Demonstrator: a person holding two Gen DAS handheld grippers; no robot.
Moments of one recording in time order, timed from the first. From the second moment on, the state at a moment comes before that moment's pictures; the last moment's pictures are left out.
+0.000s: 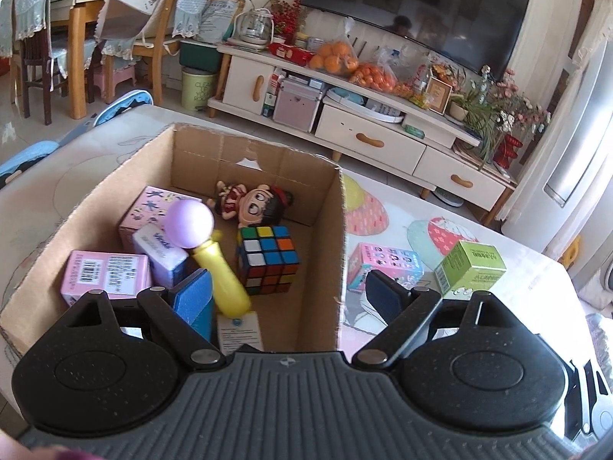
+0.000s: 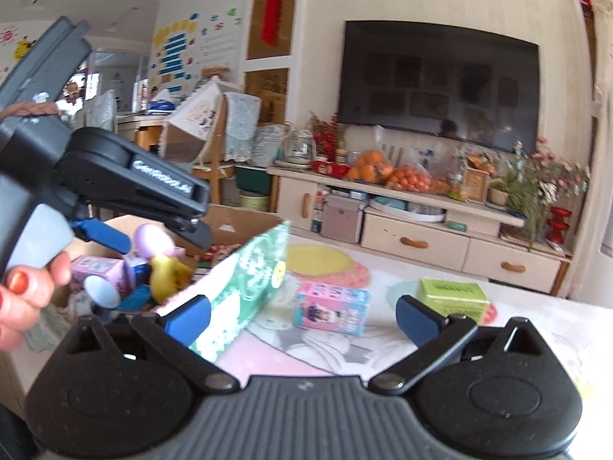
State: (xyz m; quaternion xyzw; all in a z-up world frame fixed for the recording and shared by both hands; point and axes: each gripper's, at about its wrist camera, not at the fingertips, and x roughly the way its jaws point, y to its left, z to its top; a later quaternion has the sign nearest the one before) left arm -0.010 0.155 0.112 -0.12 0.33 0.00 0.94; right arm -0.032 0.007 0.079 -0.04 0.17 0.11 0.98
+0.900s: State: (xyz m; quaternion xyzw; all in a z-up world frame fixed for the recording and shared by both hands) left arm -0.009 0.129 0.101 -0.01 0.34 -0.05 0.94; right arm 0.044 -0.092 0.022 -0.03 0.21 -0.03 0.98
